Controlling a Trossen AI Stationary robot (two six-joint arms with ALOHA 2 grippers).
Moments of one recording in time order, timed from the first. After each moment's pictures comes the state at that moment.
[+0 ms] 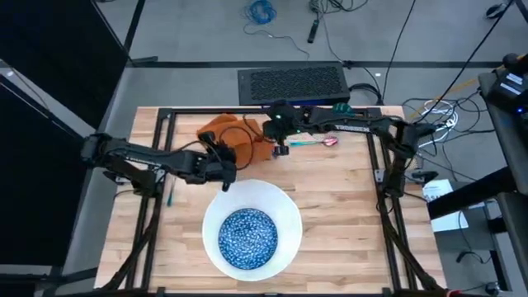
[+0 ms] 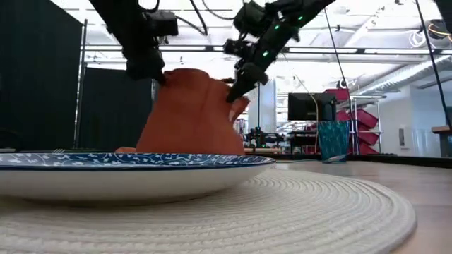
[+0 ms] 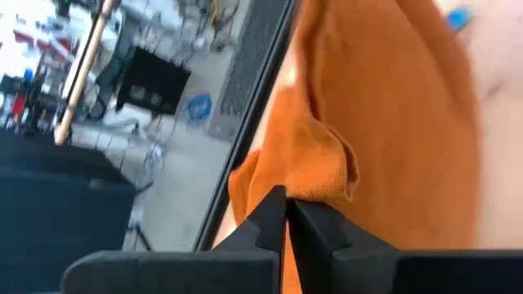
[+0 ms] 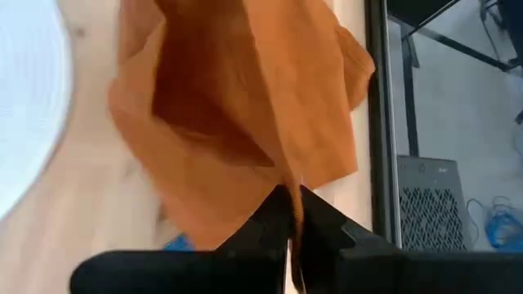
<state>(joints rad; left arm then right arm) -0.04 1.37 0.94 -0.72 -0.90 -0.10 -0.37 1.89 1.55 -0.48 0.01 -0.59</state>
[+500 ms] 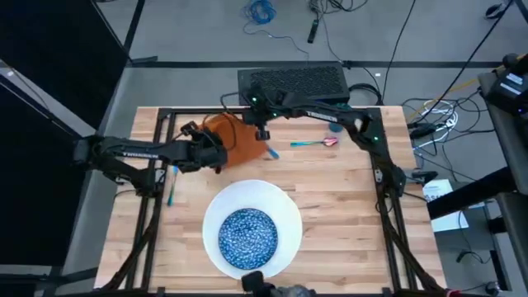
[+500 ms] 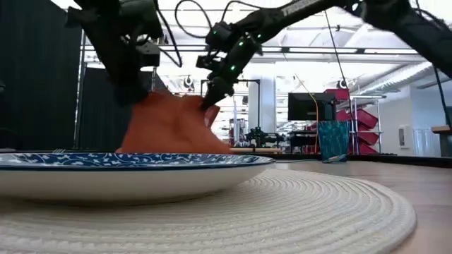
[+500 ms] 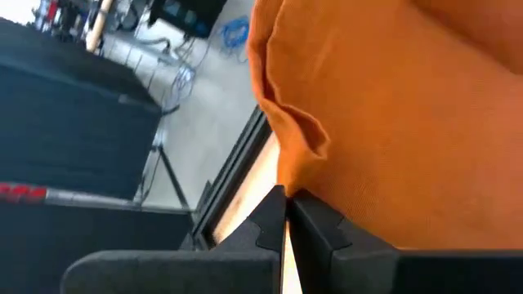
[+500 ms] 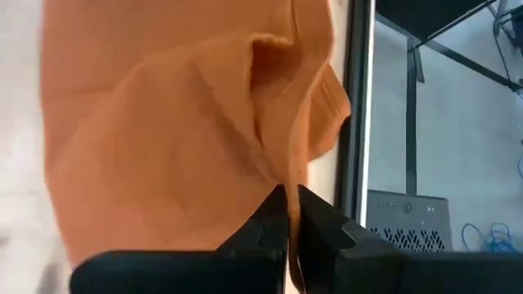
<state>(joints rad) 0.18 1.28 0.79 -0.71 -0.93 -0.15 -0.45 2.26 2.08 -0.67 -0.05 -0.68</state>
